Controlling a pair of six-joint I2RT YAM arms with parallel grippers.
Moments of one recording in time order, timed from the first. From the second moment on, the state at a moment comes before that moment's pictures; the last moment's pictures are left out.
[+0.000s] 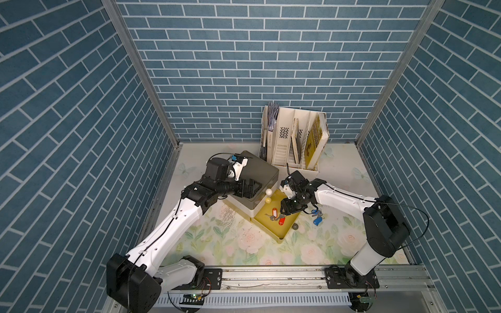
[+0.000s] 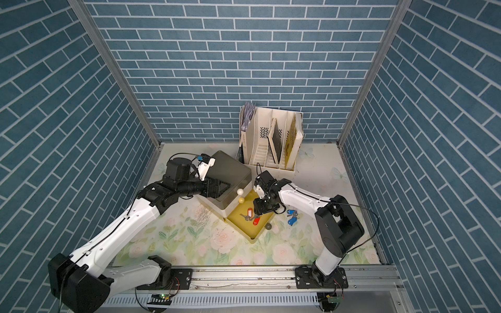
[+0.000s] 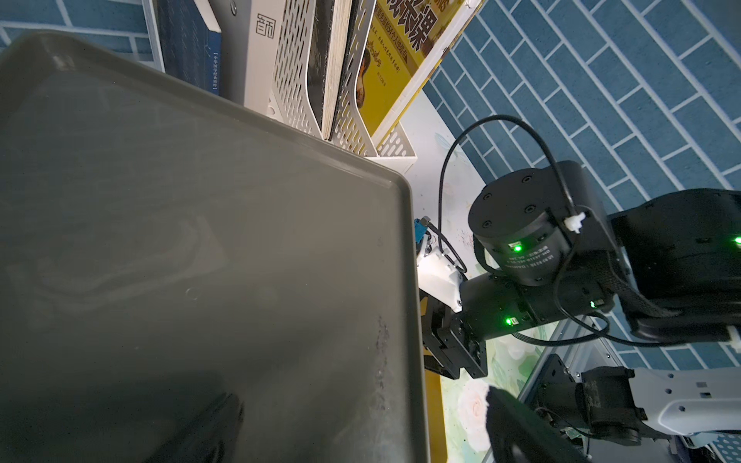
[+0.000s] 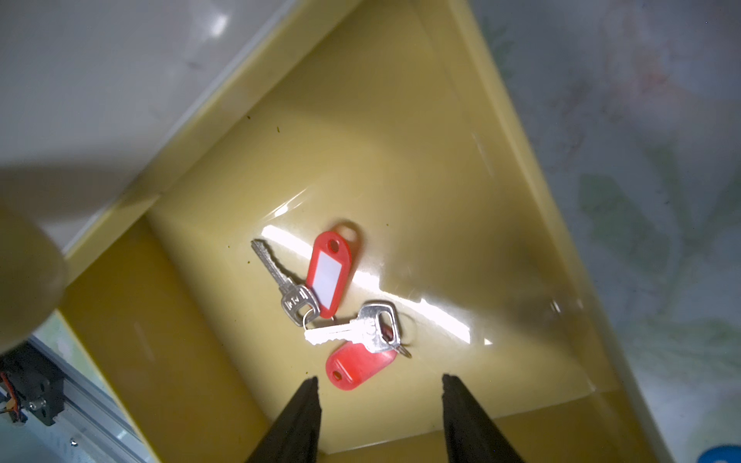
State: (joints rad) left arm -0.46 1.17 1.05 -0.49 0.42 -0.28; right arm 0.72 1.67 1.10 -0.69 -0.24 0.27
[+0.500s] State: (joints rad) left arm -0.46 1.17 1.05 -0.49 0.42 -0.28; right arm 0.72 1.74 1.10 -0.69 -0.23 0.25
